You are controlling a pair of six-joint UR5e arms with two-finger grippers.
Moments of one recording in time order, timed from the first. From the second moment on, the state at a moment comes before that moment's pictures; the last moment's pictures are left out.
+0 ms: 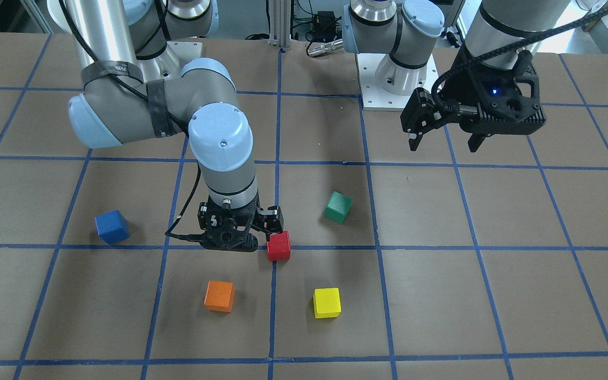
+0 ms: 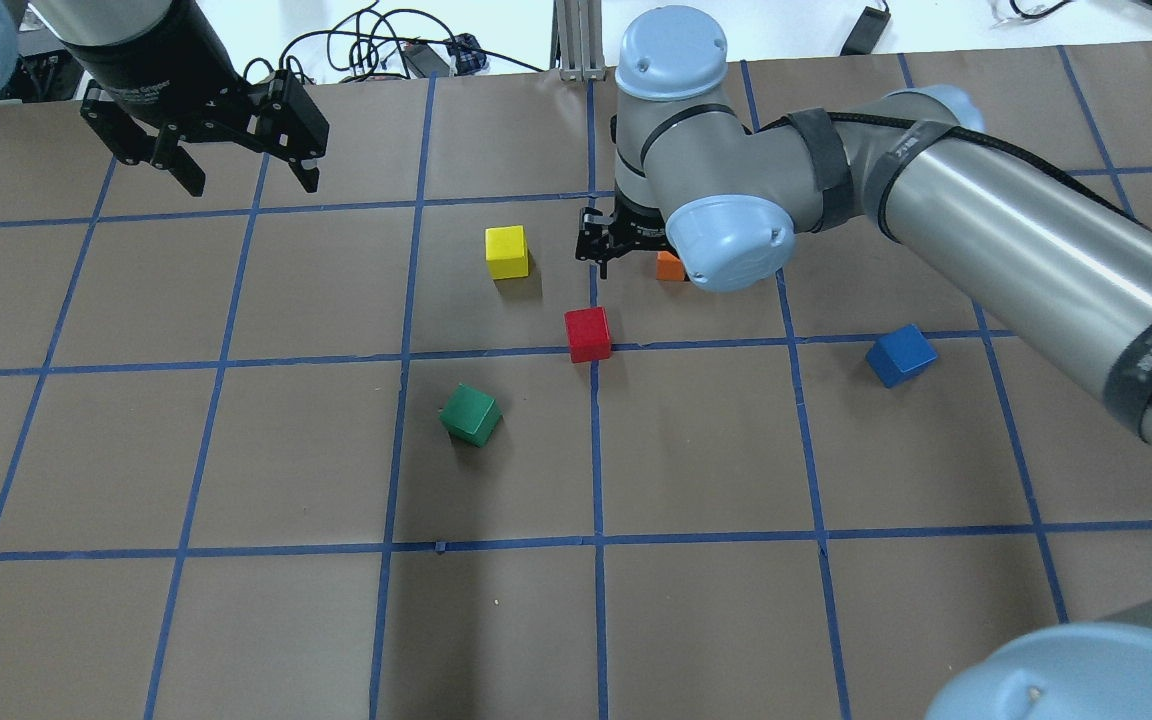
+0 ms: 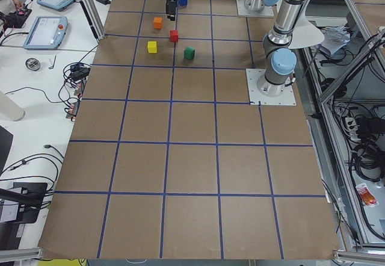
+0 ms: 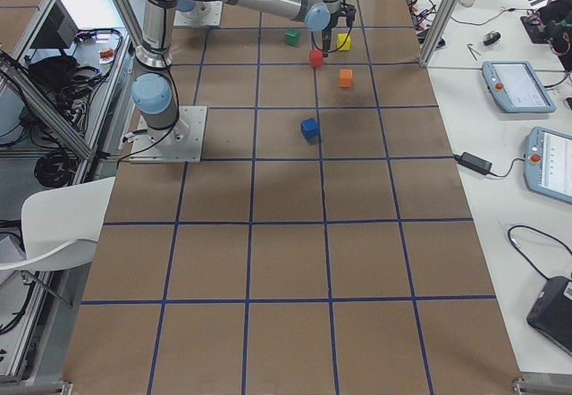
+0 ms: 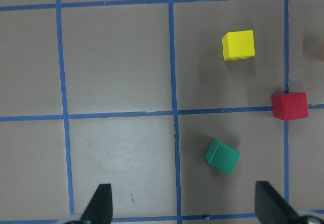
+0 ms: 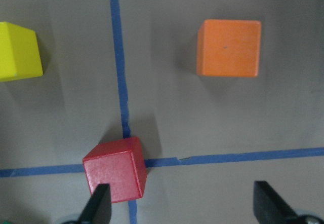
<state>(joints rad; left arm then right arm) -1.56 -1.64 -1.43 -1.62 1.59 0.02 1.87 -1.14 1.58 -2.06 -1.56 0.36</state>
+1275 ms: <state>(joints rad) -1.57 -1.67 -1.41 -1.69 1.59 -0.01 1.96 -0.98 1.58 -2.19 -1.55 0.35</state>
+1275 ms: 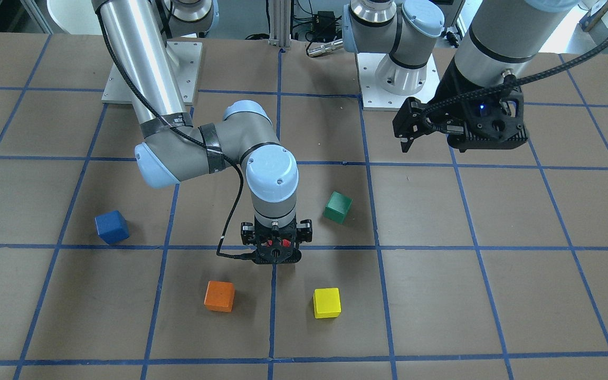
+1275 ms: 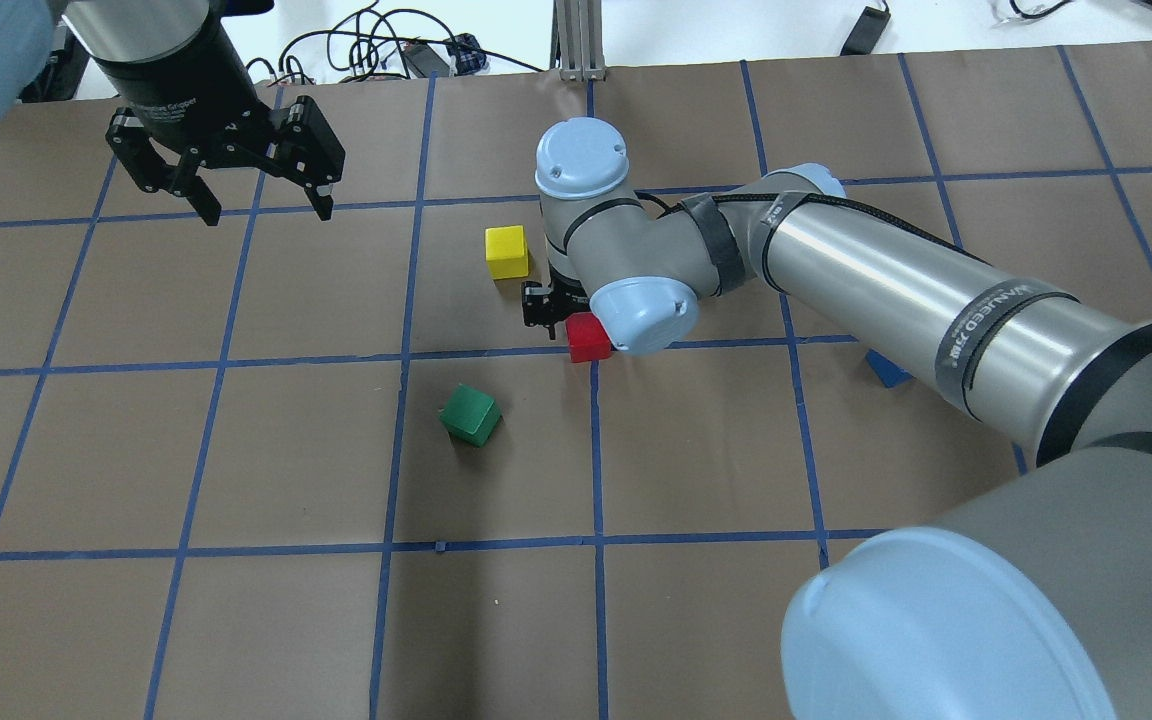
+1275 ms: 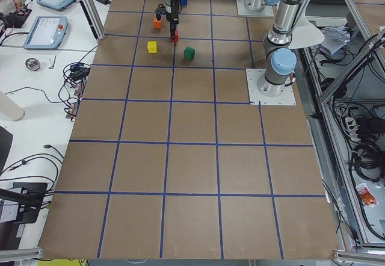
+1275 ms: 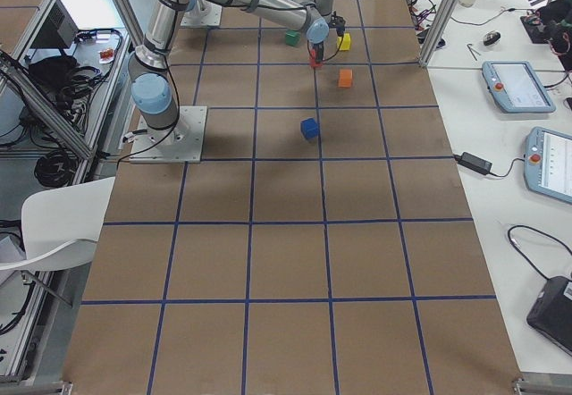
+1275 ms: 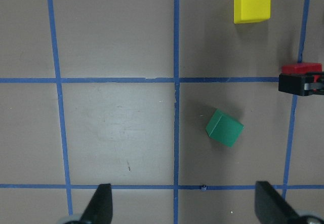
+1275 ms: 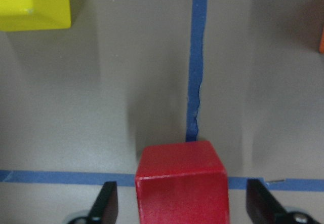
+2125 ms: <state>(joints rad) -1.57 -1.67 -1.41 -1.68 1.58 -0.01 1.82 -1.16 1.58 -2.00 -1.55 0.34</state>
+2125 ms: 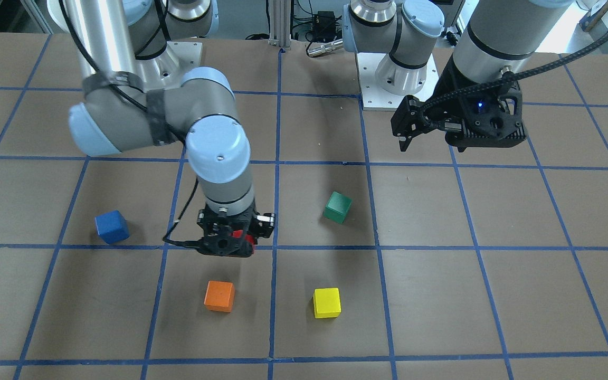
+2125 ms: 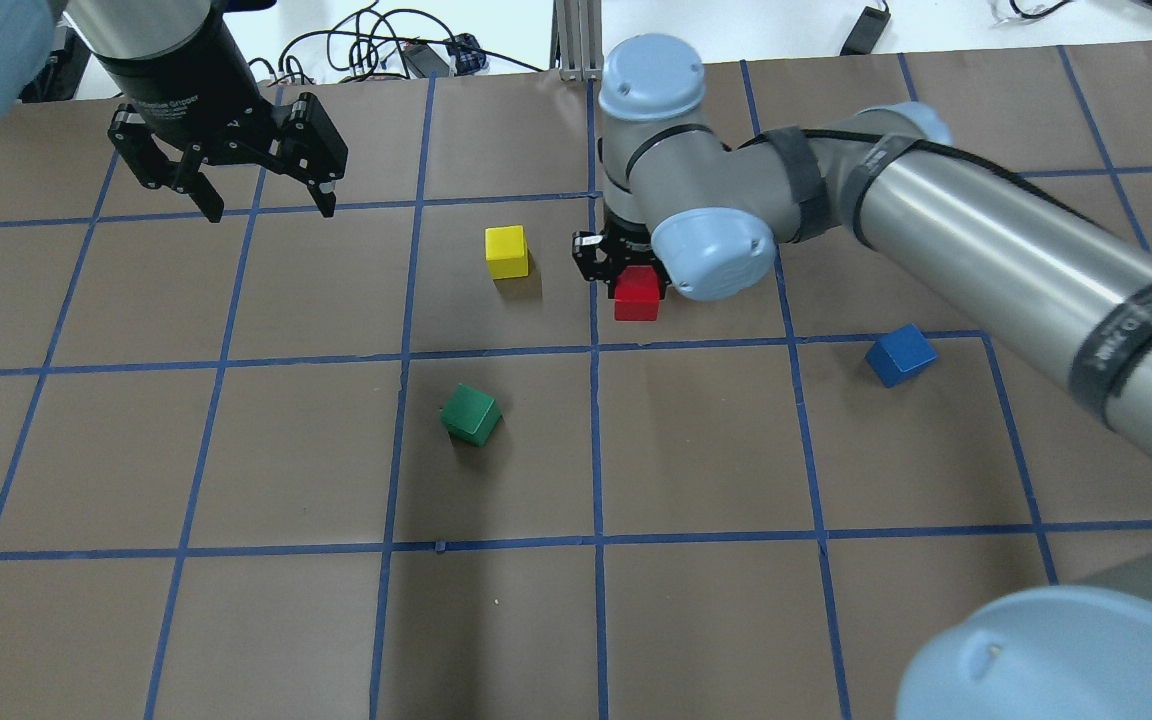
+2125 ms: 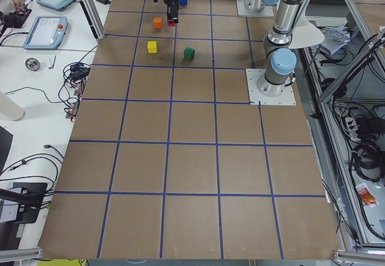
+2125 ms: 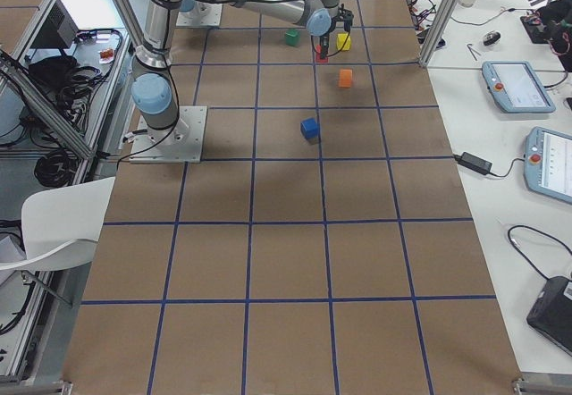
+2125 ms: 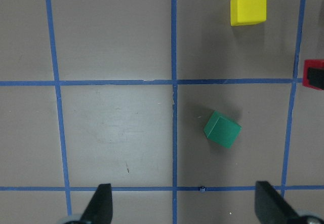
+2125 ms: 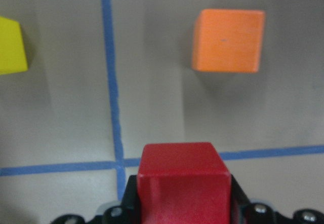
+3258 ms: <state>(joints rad) -1.57 -1.66 -1.43 -1.68 1.58 -0.01 1.44 -1.32 1.69 -1.80 -1.60 -0.34</state>
